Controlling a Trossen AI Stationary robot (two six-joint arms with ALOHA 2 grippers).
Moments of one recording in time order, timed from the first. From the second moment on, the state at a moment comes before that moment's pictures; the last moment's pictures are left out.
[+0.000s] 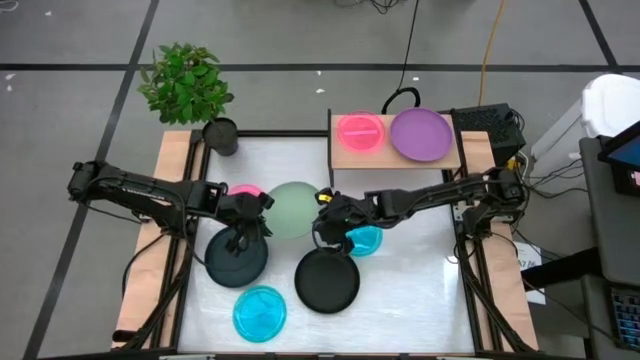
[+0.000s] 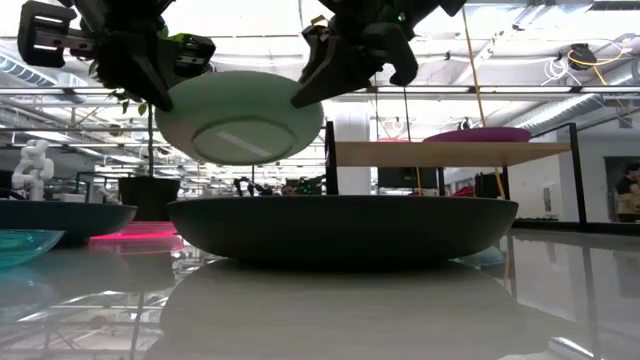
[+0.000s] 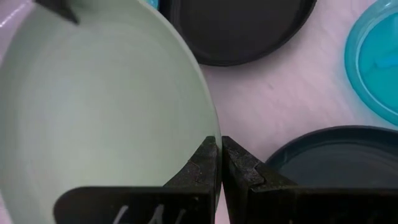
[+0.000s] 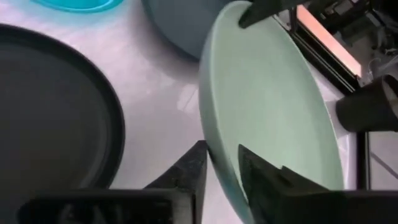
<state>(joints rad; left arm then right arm) -0.11 1.13 0.81 -0.58 0.08 0.57 0.08 1.72 1.24 -0.23 0.07 -0.58</state>
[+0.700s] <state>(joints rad) -0.11 1.13 0.81 -0.41 -0.16 0.56 0.08 1.72 1.24 -0.23 0.08 -0.60</state>
